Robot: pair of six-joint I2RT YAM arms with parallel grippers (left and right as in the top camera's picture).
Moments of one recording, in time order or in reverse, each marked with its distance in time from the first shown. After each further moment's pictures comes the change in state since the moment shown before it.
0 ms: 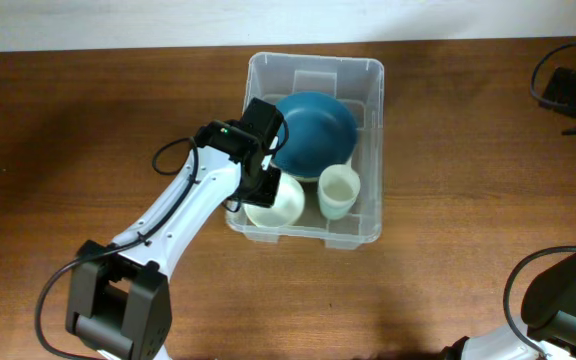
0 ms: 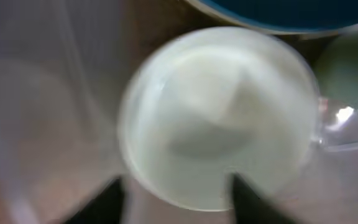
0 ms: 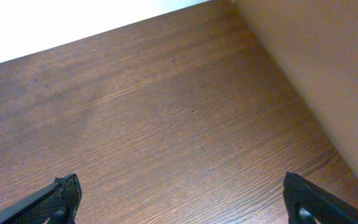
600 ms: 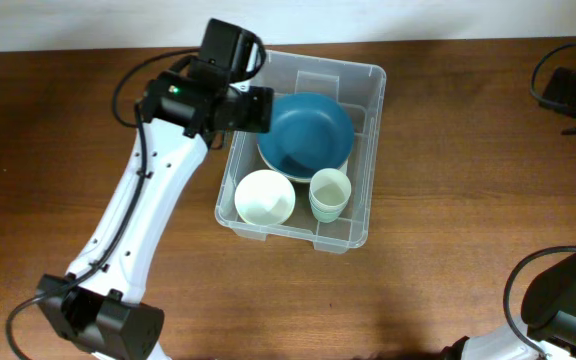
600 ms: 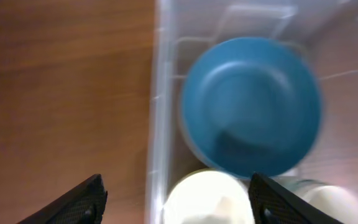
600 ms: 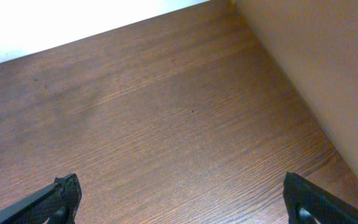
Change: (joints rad) left arm 0.087 -0.013 0.443 -0.035 -0.106 0.013; right arm 0.000 0.000 0.000 0.000 0.000 0.000
